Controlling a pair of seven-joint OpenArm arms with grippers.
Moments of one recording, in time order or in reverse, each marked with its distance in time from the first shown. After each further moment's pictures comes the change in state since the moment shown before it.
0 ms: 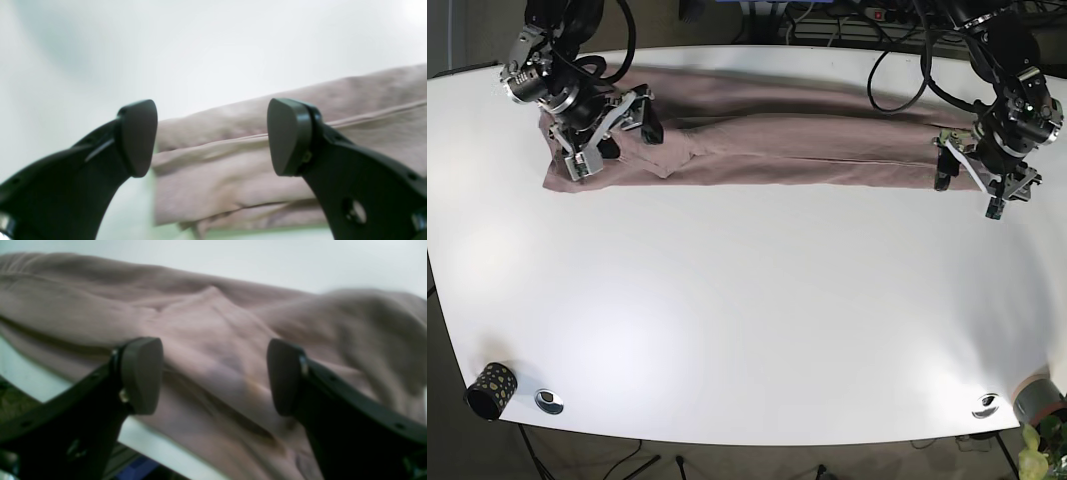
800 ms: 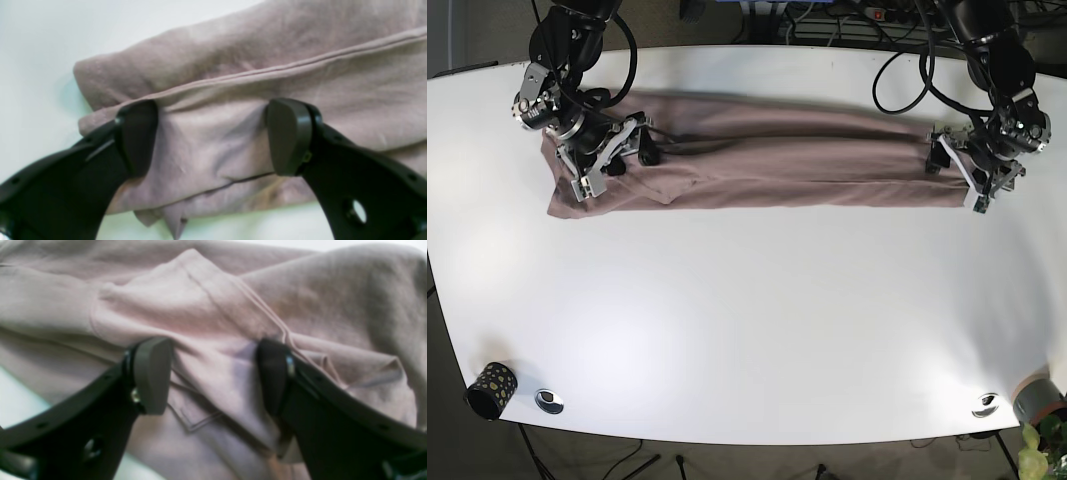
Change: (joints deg) left arm -6.6 -2.4 2.8 -18.5 4.5 -0.2 -1.8; right arm 10.9 3.2 -1.5 -20.7 -9.9 1.2 10.7
